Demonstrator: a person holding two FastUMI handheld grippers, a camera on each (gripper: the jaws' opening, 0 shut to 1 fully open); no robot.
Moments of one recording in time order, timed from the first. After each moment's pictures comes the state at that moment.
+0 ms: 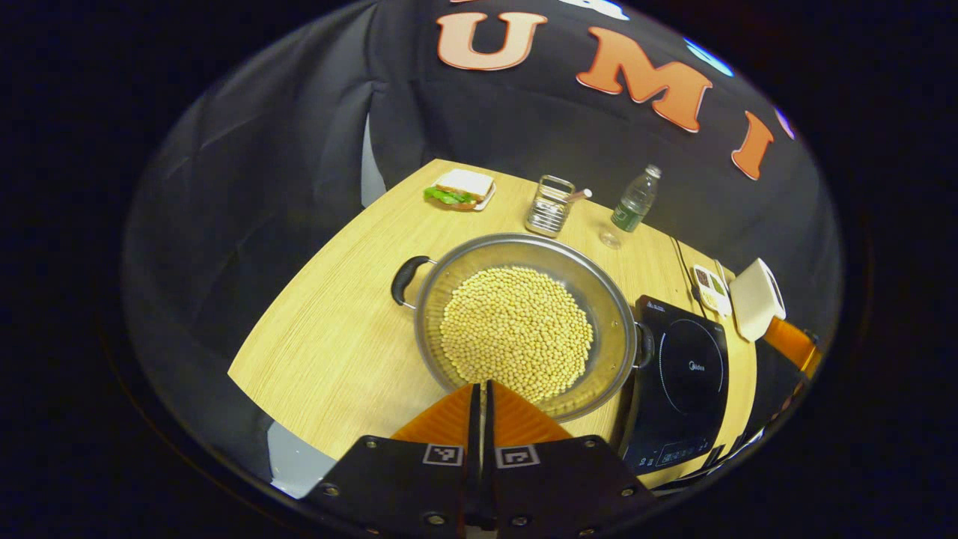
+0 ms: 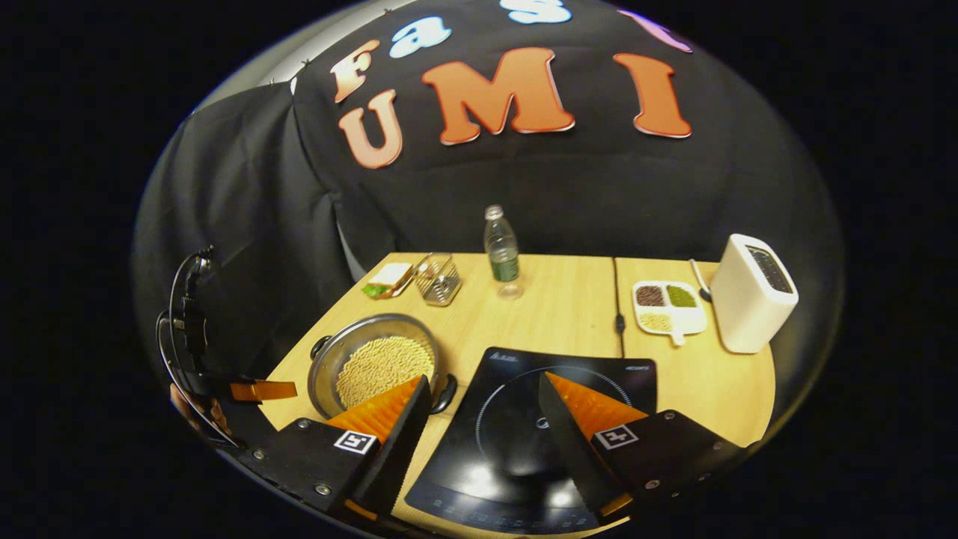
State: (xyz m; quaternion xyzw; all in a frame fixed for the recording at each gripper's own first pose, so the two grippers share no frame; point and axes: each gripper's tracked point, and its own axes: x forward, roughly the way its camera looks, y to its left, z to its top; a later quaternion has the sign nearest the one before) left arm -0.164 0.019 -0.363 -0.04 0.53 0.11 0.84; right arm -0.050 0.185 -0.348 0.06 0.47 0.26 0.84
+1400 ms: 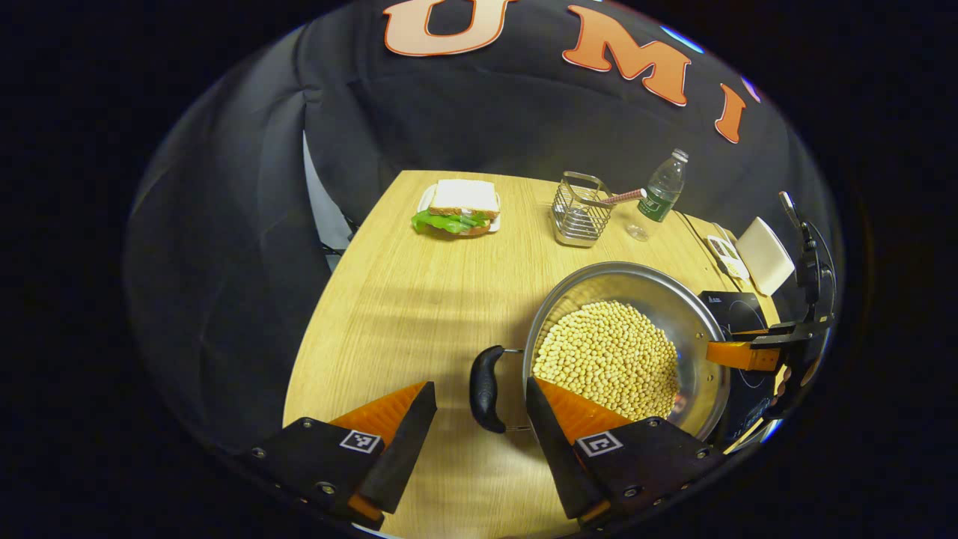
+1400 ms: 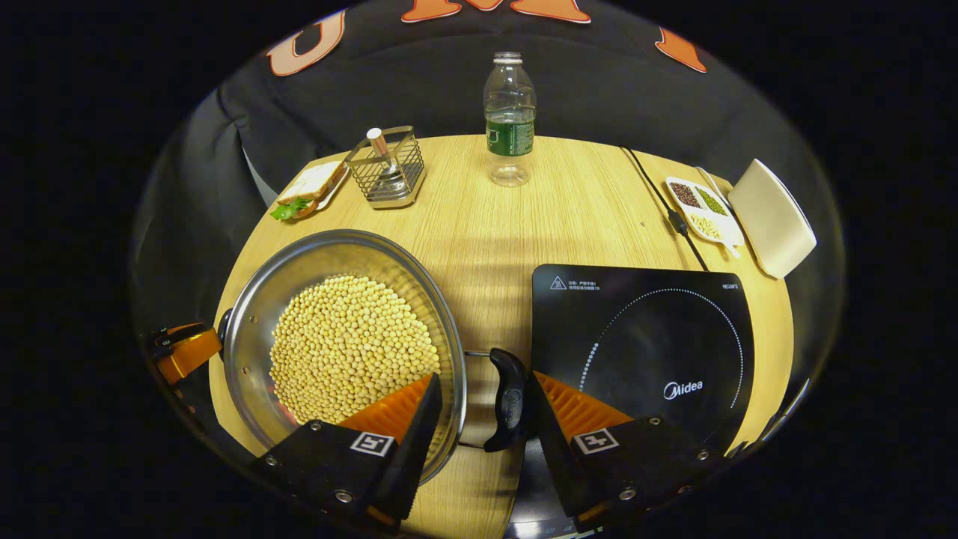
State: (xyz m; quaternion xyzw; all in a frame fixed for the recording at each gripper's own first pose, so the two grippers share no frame) left arm -0.069 0.119 -0.425 0.03 0.55 -0.03 0.83; right arm -0.064 0.280 -0.490 0.00 0.64 0.12 0.76
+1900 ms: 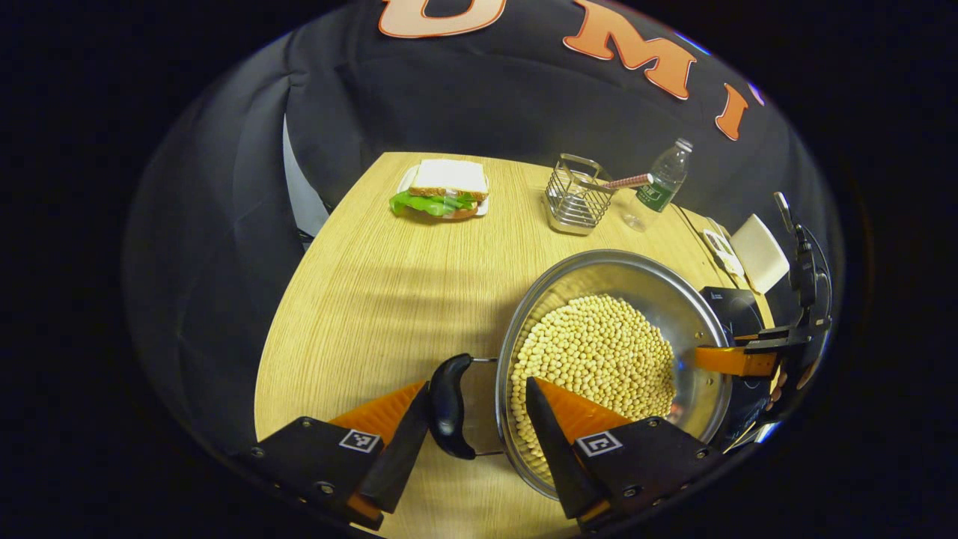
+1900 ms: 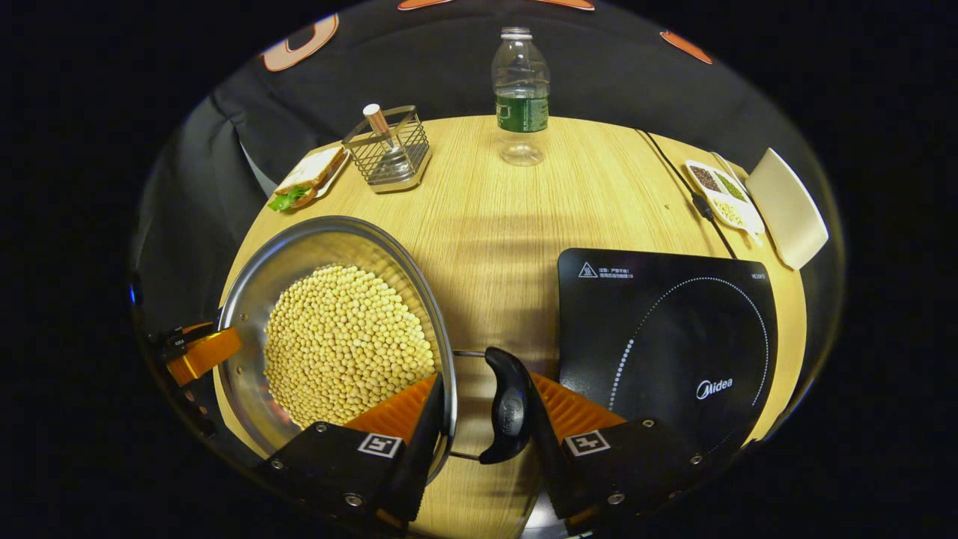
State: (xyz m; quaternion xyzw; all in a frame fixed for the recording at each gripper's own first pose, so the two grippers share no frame) left arm -0.066 0.101 -0.461 0.01 0.58 -0.05 0.81; right arm -0.071 0.287 -0.515 0.02 0.66 0.12 0.74
